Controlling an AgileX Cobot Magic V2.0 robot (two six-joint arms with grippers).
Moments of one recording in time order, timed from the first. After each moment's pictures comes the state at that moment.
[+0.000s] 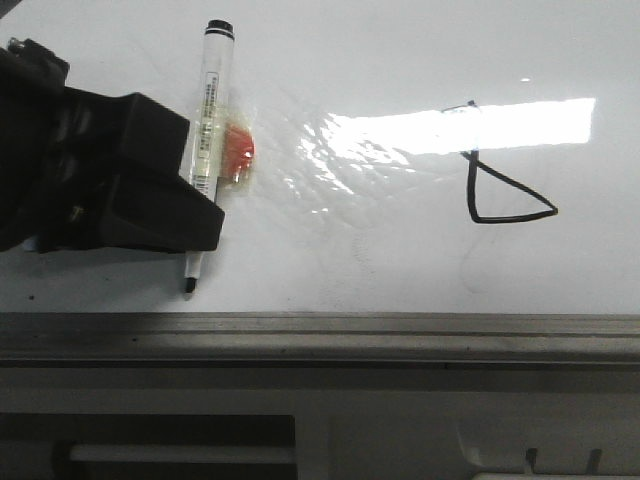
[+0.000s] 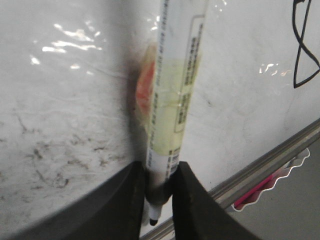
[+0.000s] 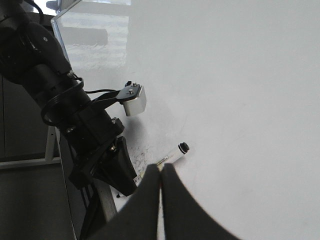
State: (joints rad) left arm -0.76 1.24 -0.56 -1.79 0.06 1.44; right arm 0.92 0.69 -0.87 0.03 0.48 -0.43
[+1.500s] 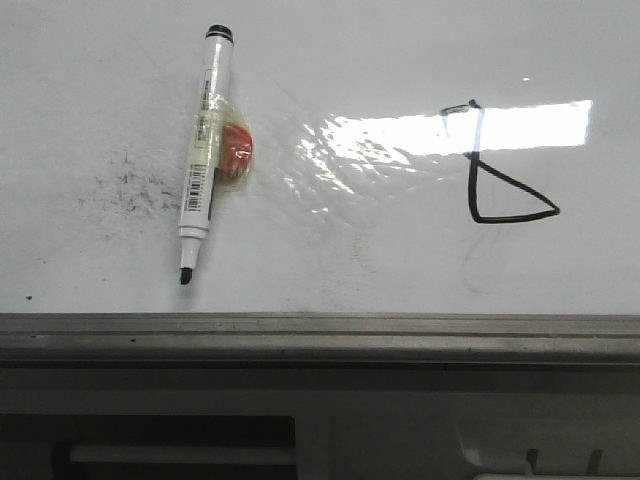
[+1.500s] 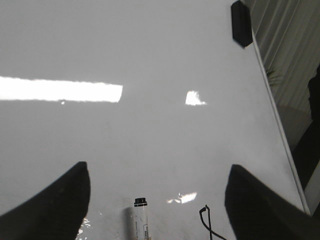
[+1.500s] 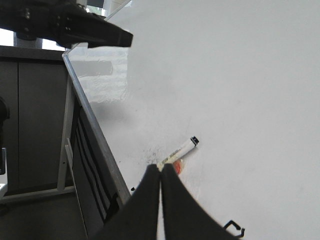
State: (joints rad) left arm -0.74 0.45 -0.52 -1.69 -0.05 1.41; right arm 0.92 0.37 -0.71 0.09 0.51 -0.39
